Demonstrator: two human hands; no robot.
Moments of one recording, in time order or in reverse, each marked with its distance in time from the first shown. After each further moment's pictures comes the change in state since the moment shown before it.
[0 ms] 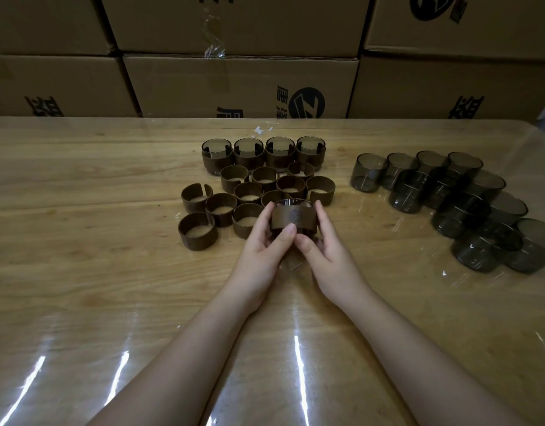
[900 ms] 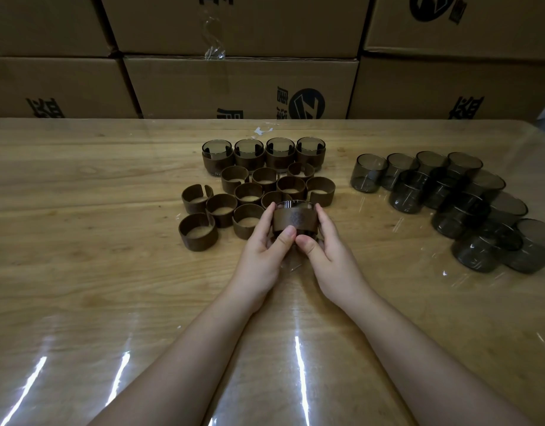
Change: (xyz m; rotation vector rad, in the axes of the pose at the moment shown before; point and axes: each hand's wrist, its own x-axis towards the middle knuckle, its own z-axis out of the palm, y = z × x) left_hand 0.001 -0.001 0.004 0.139 0.038 0.024; right_hand 0.001 -0.002 -0.002 -0.056 0.044 0.004
